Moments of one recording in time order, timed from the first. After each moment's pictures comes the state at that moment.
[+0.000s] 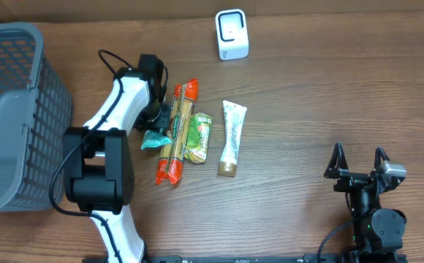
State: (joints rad) left arm -0.10 2.04 1.46 -0.99 -0.13 0.02; right arm 0.07 0.01 0.02 -0.02 0.11 0.23
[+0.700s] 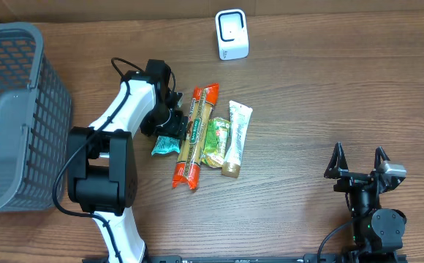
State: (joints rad) left arm -0.14 2.03 1.46 -1.06 0.10 0.07; right arm 0.07 0.01 0.02 -0.02 0.12 0.23
